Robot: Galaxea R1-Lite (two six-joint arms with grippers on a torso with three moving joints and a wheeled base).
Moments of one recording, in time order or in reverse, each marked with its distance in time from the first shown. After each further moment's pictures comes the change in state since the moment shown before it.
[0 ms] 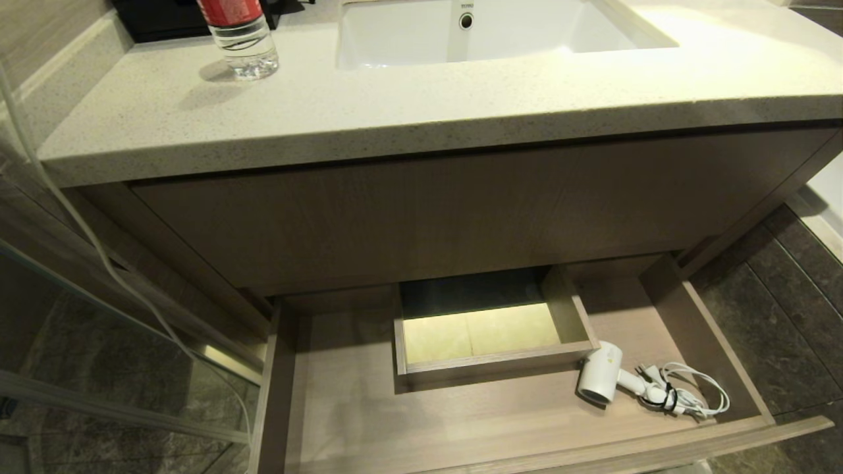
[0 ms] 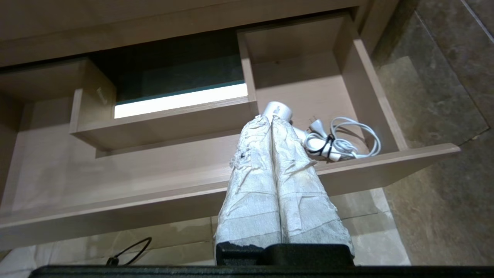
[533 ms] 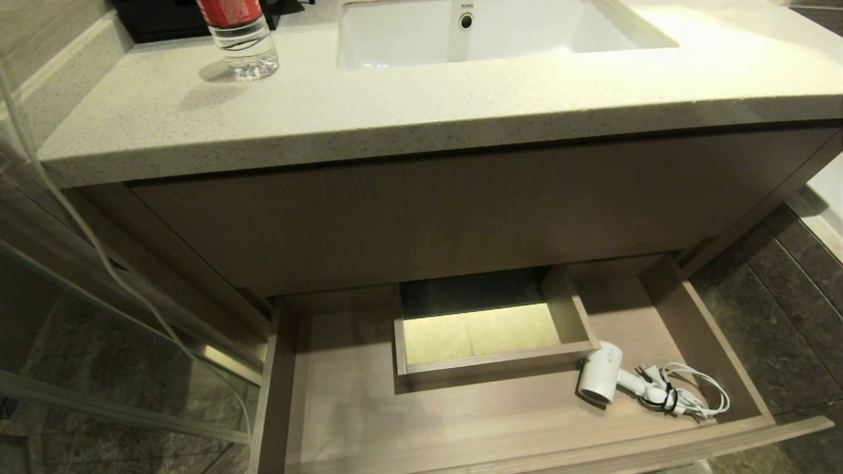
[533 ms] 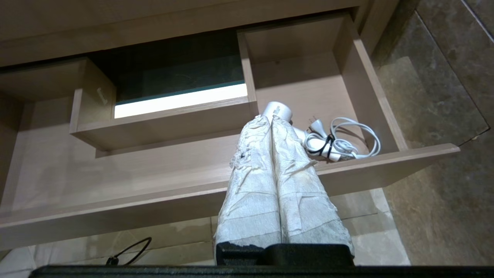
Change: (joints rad) left arm 0.000 0.000 0.001 0.000 0.000 0.001; right arm 0.000 0.000 0.000 0.000 0.000 -0.001
